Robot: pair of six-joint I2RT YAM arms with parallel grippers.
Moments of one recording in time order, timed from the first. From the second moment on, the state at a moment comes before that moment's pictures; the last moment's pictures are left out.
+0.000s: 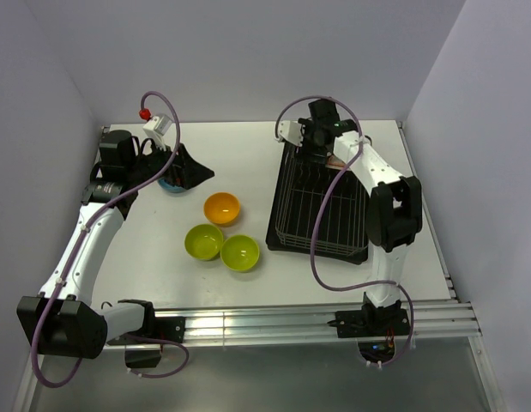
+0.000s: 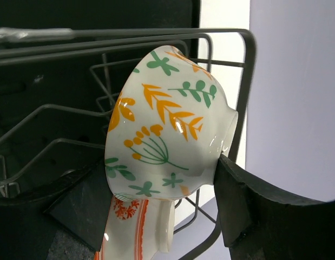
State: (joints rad) left arm -0.12 1.19 1.13 -0.30 0.79 -0.25; right arm 0.29 1.96 1.74 -0.67 -0.03 -1.16
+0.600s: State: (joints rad) left arm -0.12 1.19 1.13 -0.30 0.79 -0.26; right arm 0.29 2.02 1.87 -0.78 -0.06 -0.92
